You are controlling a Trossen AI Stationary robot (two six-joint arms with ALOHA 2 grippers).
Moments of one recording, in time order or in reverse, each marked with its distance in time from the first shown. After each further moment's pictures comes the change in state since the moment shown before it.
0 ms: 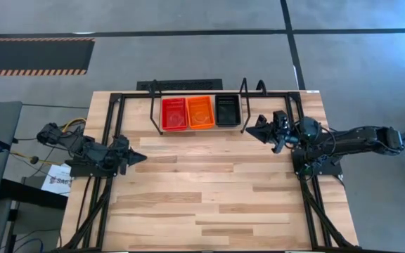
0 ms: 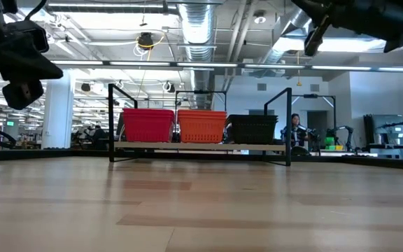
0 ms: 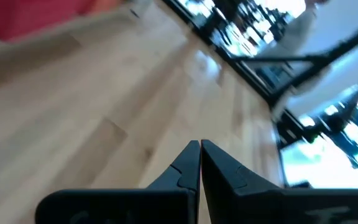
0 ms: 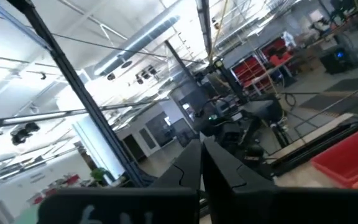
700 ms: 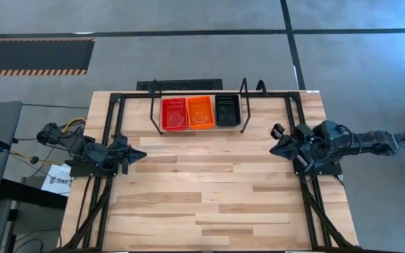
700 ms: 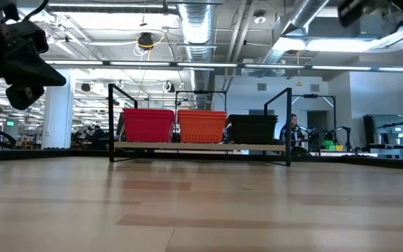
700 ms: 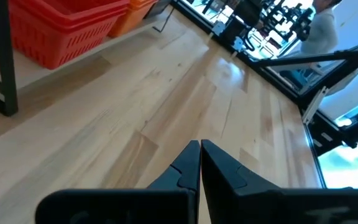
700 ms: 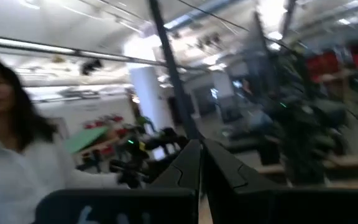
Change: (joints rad) left arm 0.000 0.000 0.000 -0.044 -0.092 0.080; right arm 0.180 -0.426 0.001 -0.401 -0.176 -0.264
